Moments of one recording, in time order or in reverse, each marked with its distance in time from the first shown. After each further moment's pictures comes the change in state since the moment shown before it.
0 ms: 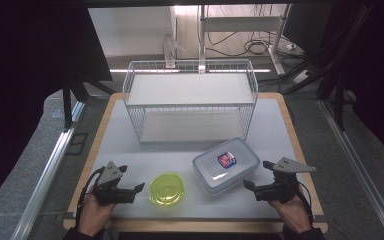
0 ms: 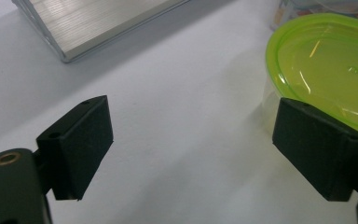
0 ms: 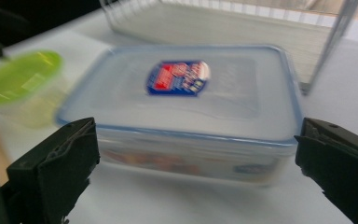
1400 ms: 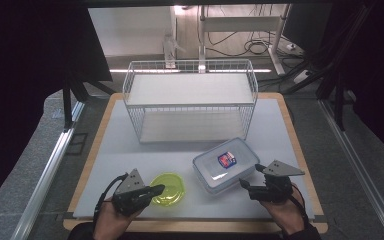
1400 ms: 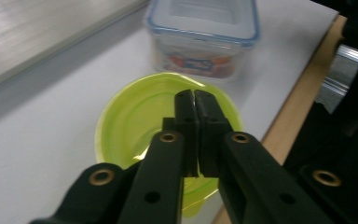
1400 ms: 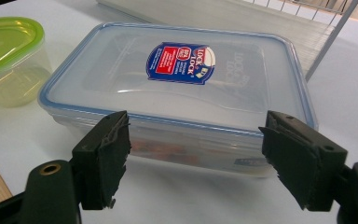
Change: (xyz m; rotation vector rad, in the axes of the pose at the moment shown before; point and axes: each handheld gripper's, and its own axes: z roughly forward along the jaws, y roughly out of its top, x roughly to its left) left arm -0.077 0.043 -0.009 -0.013 -0.257 0.076; right arm 0.016 0.001 0.005 0.055 -0.066 -0.072
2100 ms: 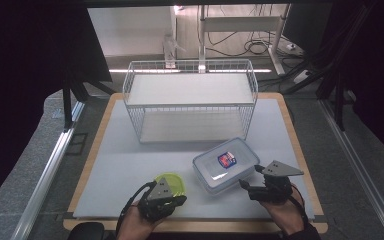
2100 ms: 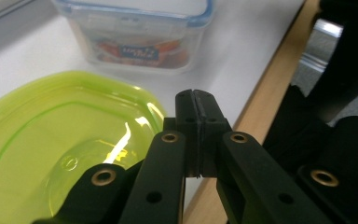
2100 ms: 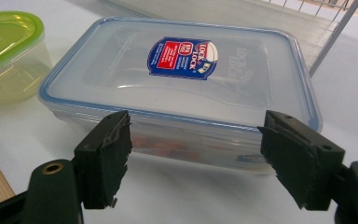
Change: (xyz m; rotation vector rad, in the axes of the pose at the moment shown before) left arm -0.028 0.004 0.049 0.090 -0.068 0.008; right arm 0.000 -0.001 0.001 0.013 0.005 -0.003
